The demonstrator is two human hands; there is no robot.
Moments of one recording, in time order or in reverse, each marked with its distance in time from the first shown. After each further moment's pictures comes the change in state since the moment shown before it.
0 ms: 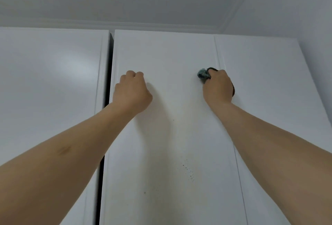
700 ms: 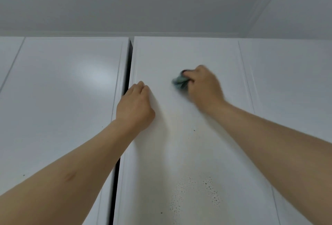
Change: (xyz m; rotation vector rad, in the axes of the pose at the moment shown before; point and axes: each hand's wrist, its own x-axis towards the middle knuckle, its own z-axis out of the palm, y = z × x) left_hand -0.005 -0.052 0.017 0.131 0.112 0.114; right_hand -0.009 -0.082 0.028 0.285 -0.080 -0.519
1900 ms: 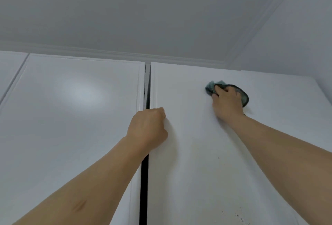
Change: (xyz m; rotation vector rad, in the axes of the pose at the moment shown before) left_hand 0.032 -0.065 -0.014 -0.160 -0.083 0.196; right_hand 0.052 0.030 0.023 -0.357 -0.044 0.428
